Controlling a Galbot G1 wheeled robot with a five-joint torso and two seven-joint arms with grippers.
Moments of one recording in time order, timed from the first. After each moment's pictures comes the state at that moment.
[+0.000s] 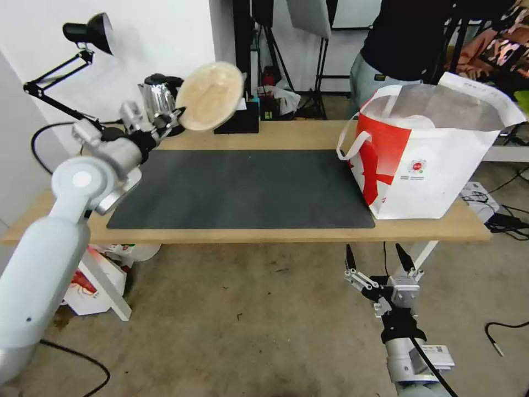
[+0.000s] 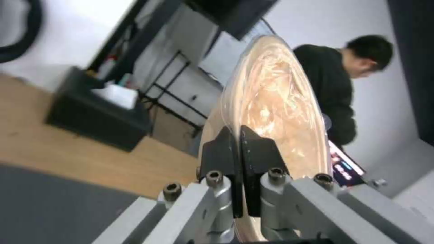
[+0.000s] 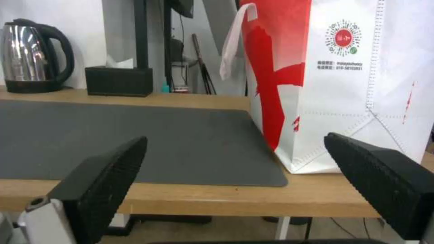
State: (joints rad) left arm 0.55 -0.90 -0.29 -1.79 -1.72 0.37 -0.29; right arm -1.72 0.88 0.19 2.27 0.18 0.19 0.69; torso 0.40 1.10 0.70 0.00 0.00
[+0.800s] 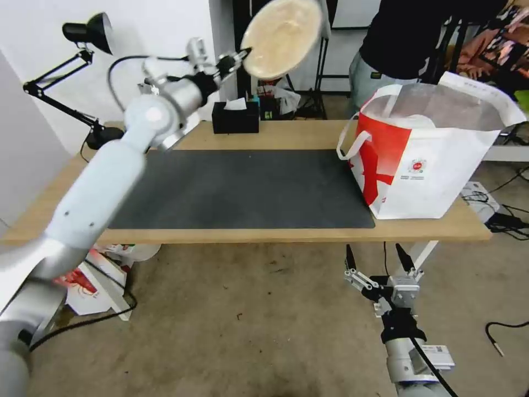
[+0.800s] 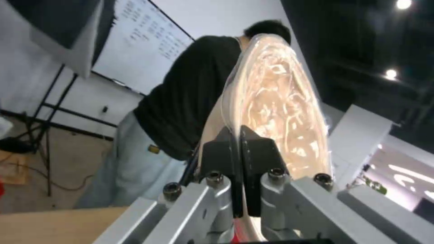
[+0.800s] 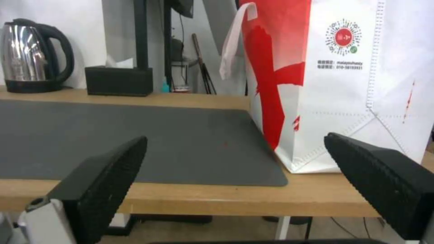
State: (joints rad) left arm -0.03 -1.09 0.22 -1.36 -1.71 0.24 0.02; right arm -1.72 0.88 0.19 2.27 0.18 0.19 0.69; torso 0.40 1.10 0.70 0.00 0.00
